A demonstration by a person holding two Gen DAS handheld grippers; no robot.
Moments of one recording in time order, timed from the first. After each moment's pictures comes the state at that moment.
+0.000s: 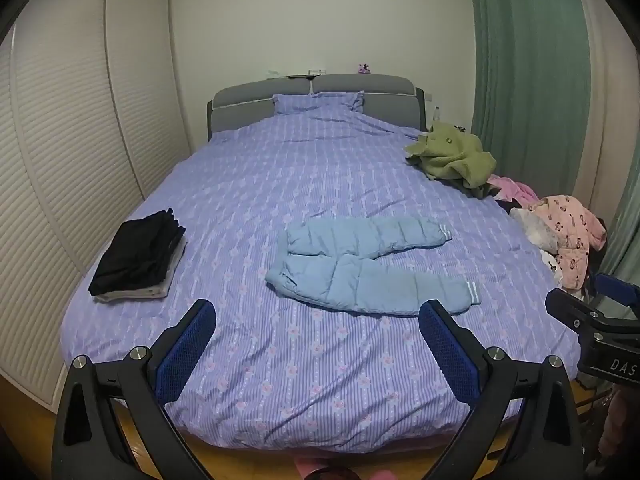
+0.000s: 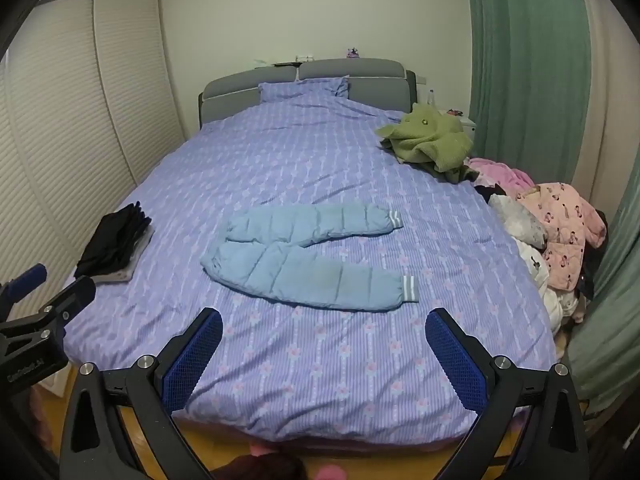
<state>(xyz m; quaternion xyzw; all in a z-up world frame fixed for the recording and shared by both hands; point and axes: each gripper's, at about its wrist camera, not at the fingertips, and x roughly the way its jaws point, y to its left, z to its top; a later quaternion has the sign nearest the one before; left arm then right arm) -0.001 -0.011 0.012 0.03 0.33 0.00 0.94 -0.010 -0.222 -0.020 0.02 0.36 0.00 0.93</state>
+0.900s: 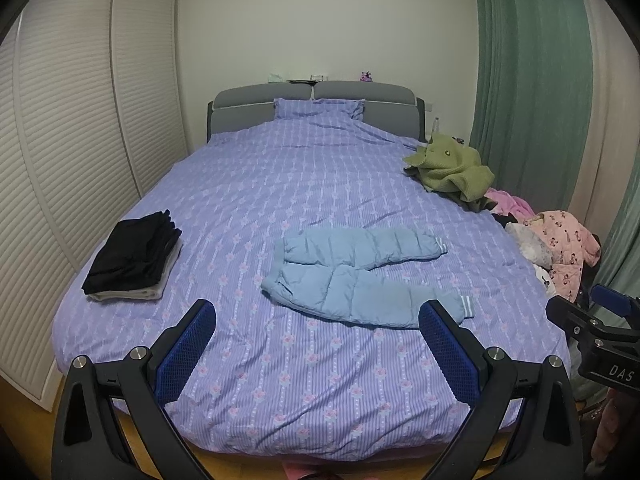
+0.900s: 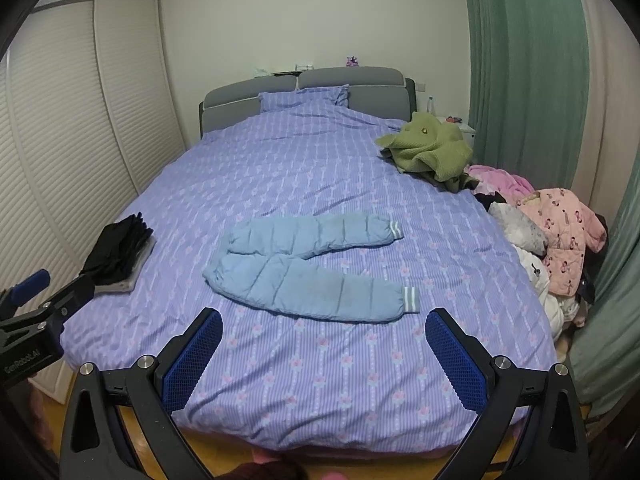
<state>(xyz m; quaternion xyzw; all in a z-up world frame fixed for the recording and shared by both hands) 0.001 0.002 0.017 0.01 0.32 -0.01 0.95 -0.003 -0.220 -0.003 0.03 0.34 0.01 0.94</state>
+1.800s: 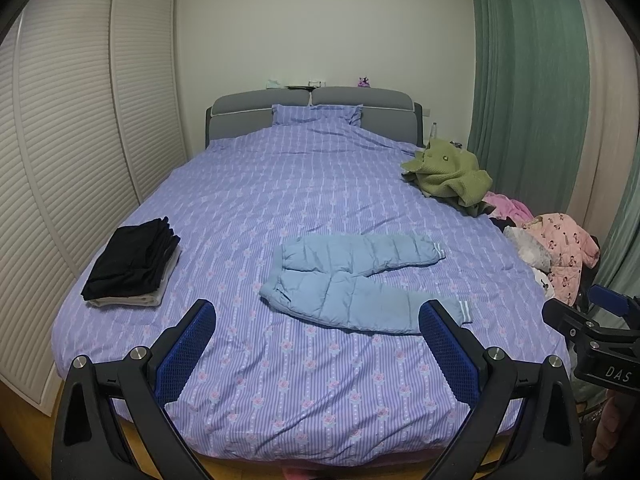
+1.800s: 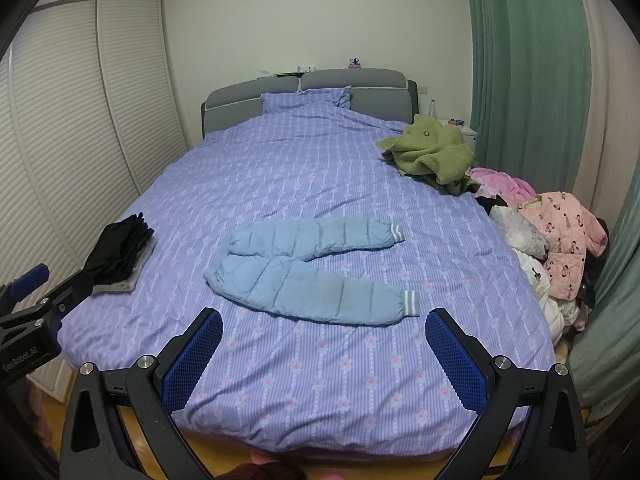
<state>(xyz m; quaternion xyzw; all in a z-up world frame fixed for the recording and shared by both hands) -0.001 0.002 0.023 0.01 0.31 -0.01 0.95 -0.002 -0.221 0.000 0.03 0.34 0.01 0.94</state>
